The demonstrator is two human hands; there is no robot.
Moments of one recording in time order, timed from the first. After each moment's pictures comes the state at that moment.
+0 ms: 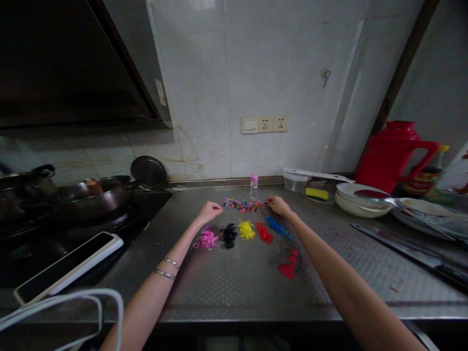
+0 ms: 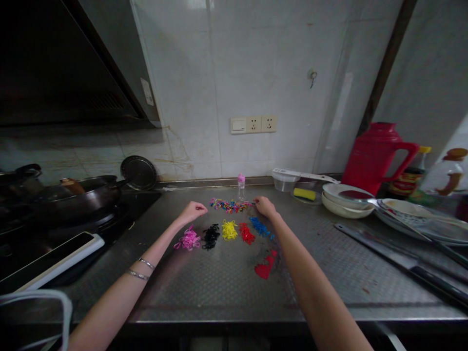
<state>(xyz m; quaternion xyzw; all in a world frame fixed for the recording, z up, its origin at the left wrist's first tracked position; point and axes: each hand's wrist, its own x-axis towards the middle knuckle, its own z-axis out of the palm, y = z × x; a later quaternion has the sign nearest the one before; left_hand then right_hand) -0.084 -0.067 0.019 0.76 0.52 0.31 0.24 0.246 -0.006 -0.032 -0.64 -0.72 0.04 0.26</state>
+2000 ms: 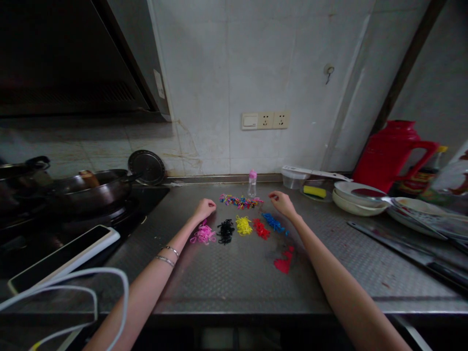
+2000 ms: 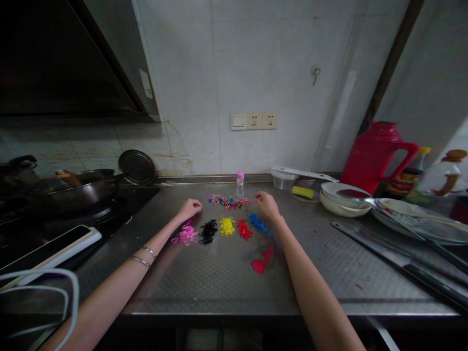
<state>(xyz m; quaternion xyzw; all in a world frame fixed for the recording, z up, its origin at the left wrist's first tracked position) -0.098 -0.043 -0.010 0.75 0.58 0.30 0.13 0.246 -0.049 -0.010 -0.60 -0.71 0.03 0.38</state>
